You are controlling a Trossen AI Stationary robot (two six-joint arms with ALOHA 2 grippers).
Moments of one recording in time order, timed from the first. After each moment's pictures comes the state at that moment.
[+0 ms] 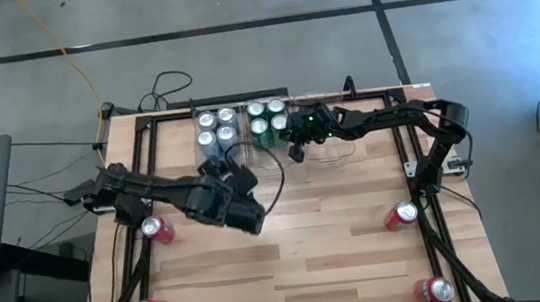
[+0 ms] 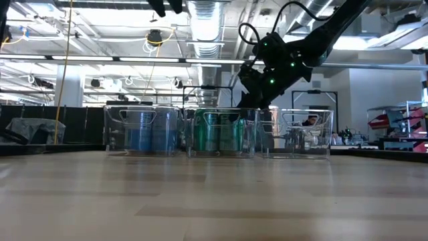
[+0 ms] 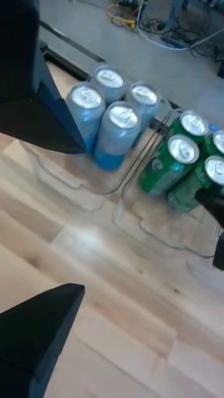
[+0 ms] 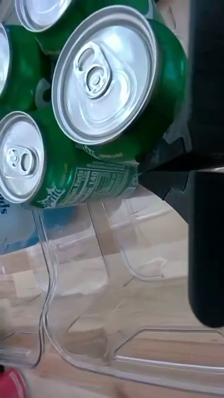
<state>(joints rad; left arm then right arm) -0.34 1.82 1.98 -1.57 -0.73 -0.82 -0.46 1.72 0.94 0.19 -0.13 -0.03</state>
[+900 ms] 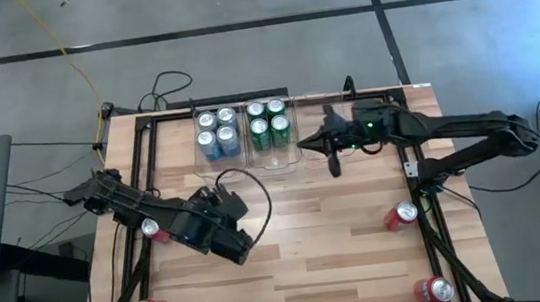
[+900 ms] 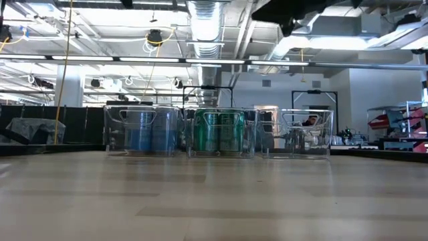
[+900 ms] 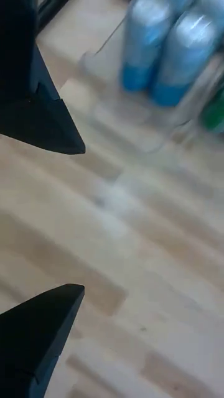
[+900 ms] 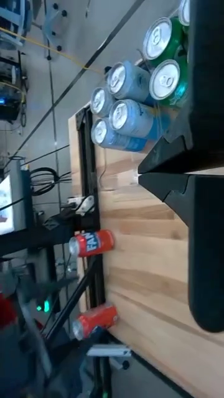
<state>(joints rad) -0.46 1.77 1.92 -1.57 -0.48 -0.99 -0.18 1.13 0.94 -0.06 -0.10 0.00</state>
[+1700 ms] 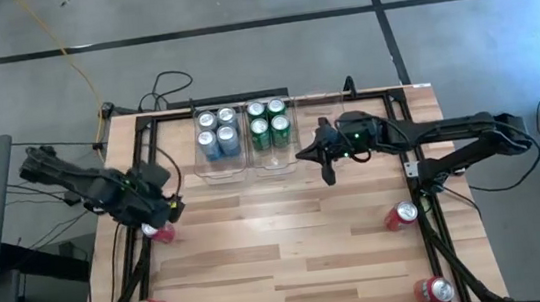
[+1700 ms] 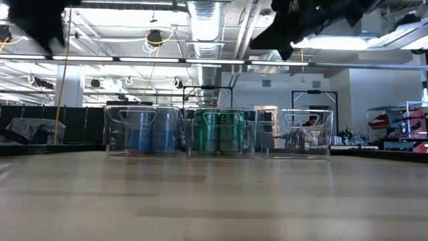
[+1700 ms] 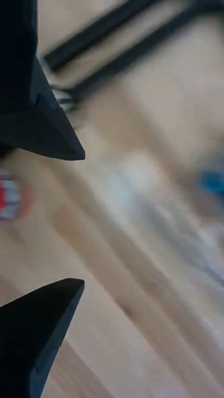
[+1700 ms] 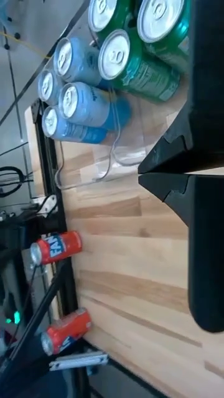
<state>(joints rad) -0.47 0.98 1.08 -1.50 -0.50 -1.33 -0.17 1.20 0.84 0.00 -0.10 0.07</state>
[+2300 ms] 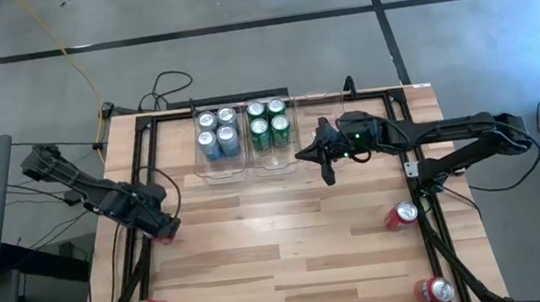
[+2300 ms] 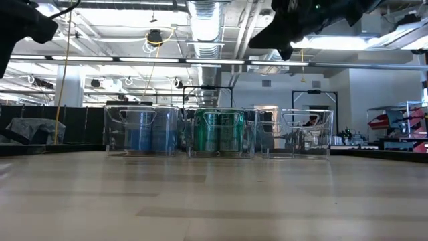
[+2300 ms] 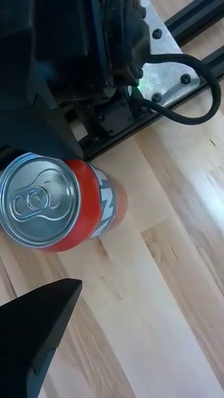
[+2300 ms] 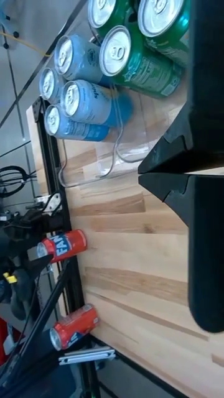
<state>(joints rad) -0.54 0.95 0.88 -1.45 -0.12 -1.60 -0.17 1.20 0.84 0.01 -0.10 0.10</state>
